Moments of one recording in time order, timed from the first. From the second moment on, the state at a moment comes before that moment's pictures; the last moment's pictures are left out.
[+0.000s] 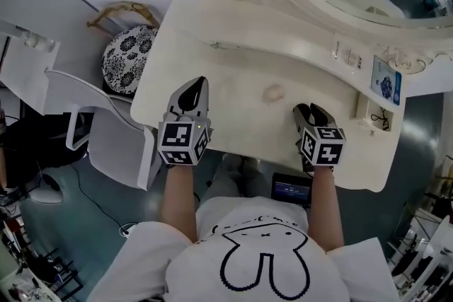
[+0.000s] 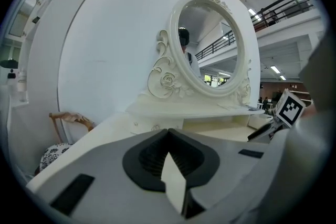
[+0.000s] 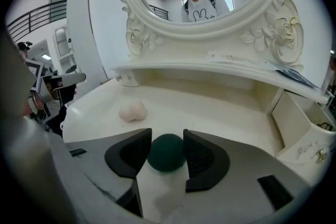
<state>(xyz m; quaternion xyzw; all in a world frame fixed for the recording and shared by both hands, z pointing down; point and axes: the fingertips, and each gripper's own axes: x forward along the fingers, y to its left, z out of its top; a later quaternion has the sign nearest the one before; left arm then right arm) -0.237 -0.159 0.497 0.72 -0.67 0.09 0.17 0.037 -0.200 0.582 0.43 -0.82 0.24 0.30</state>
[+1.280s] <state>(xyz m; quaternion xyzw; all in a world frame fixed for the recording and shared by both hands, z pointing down) -0.201 -0.188 0.442 0.75 -0.65 0.05 0.12 0.074 -0.224 0.518 0.46 -0.83 0.23 0.23</state>
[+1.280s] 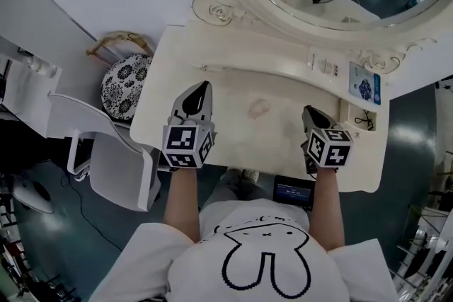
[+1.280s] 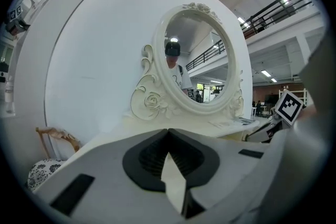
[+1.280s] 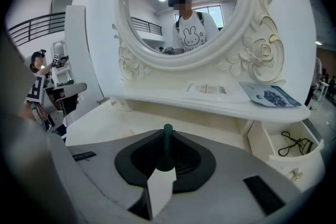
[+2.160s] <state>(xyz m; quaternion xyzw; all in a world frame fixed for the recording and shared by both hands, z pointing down) -0.166 -0.248 0.405 0.80 -0.60 0.03 0.08 0.100 -0.244 0.462 0.52 -0.82 0.18 0.15</state>
